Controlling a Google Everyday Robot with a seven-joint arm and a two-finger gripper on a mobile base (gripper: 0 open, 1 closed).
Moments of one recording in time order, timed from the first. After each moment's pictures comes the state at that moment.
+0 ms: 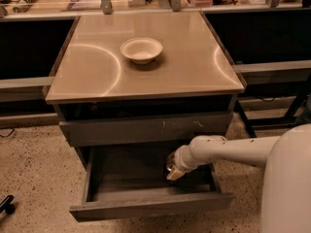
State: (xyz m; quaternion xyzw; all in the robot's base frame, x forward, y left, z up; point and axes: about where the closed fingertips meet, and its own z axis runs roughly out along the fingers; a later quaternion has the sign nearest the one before) arm 0.576 -0.071 0.432 -0.69 0.68 0.06 0.25
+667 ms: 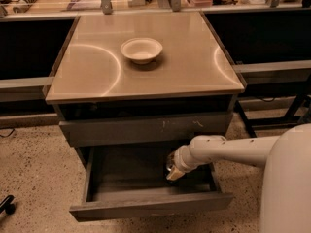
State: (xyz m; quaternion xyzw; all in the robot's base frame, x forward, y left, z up) arm 0.576 -0.071 0.432 -0.69 0.68 0.06 0.25
